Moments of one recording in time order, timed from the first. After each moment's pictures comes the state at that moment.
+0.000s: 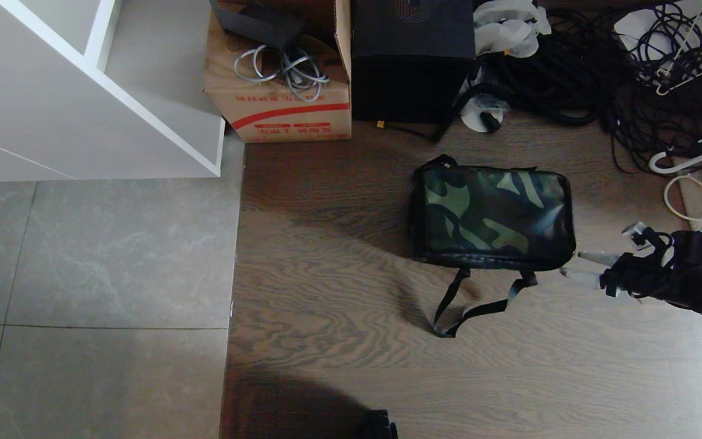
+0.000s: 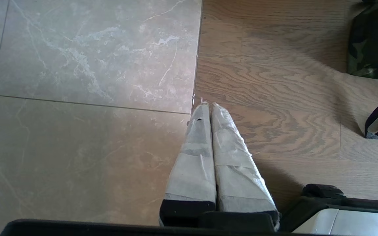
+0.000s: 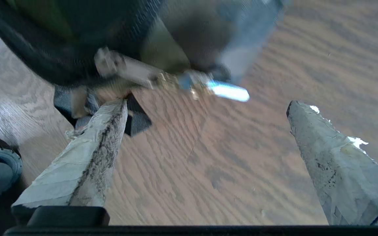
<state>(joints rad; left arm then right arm) 0.00 0.00 0.00 -0.02 0.02 -0.04 -0.47 2.44 -1.29 -0.65 1.04 -0.46</state>
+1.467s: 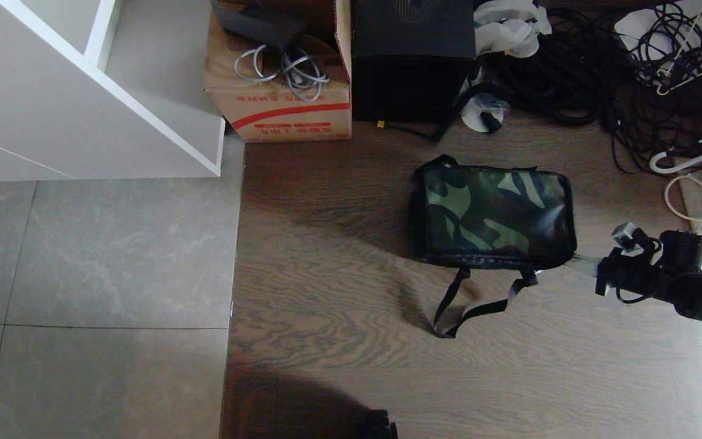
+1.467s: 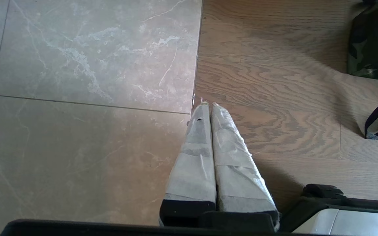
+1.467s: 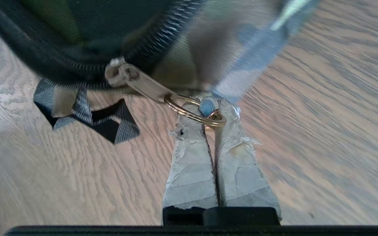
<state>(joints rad) 0.00 0.00 0.00 -0.02 0.02 -0.04 -0.46 2.48 -1.29 -0.78 1.06 -0.52</state>
